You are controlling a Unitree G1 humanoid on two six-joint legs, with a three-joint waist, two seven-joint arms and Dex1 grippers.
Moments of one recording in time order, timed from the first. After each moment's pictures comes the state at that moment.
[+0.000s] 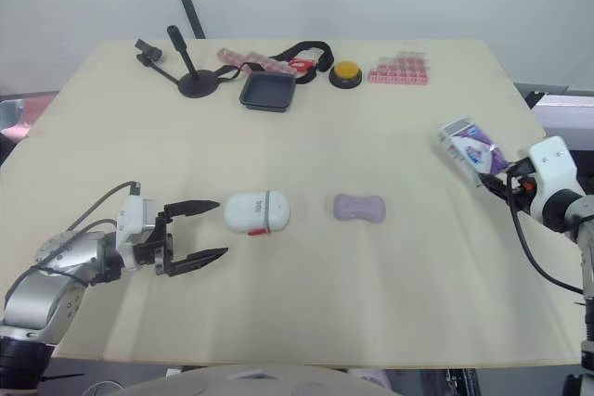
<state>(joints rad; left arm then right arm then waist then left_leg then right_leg) 0.07 0.63 0.07 -0.17 -0.48 0.03 -1.16 -0.13 -0.71 -0.49 0.05 0.26 0.61 0.61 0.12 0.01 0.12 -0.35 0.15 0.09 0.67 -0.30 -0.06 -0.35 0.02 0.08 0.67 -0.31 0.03</state>
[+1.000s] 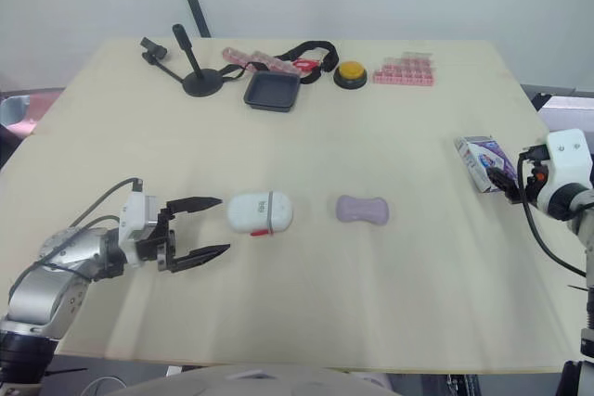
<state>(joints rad) 0.03 0.63 0.06 -0.15 -0.47 0.03 -1.16 -0.16 -0.81 -0.46 0.10 0.30 0.51 0.67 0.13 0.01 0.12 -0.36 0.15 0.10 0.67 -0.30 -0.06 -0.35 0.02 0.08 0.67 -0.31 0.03</state>
